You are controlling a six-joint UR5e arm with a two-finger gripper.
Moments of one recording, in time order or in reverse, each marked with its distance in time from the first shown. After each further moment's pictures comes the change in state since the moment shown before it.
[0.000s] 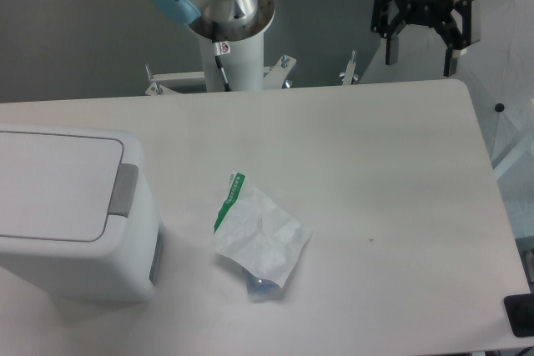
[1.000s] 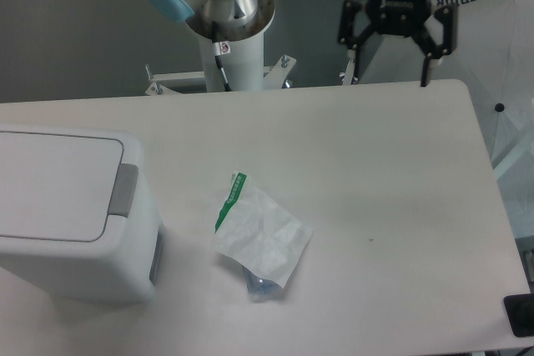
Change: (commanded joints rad) arm -0.204 -0.002 0.026 0.044 -0.006 -0.696
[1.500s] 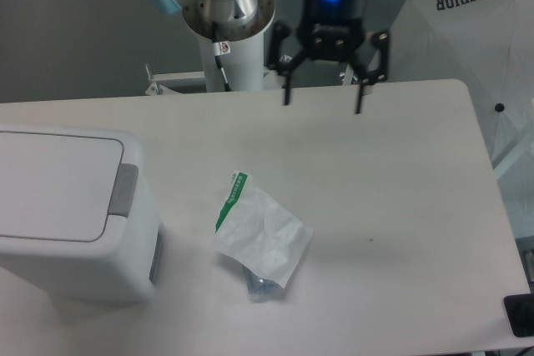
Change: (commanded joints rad) arm -0.184 -0.021 0.002 0.058 0.002 -0.349
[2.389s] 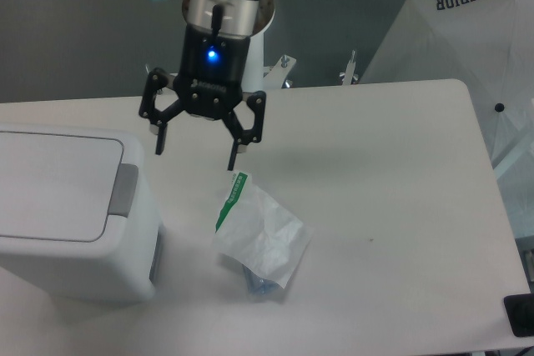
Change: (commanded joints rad) arm -0.235 -0.112 0.000 0.143 0.005 -0.272
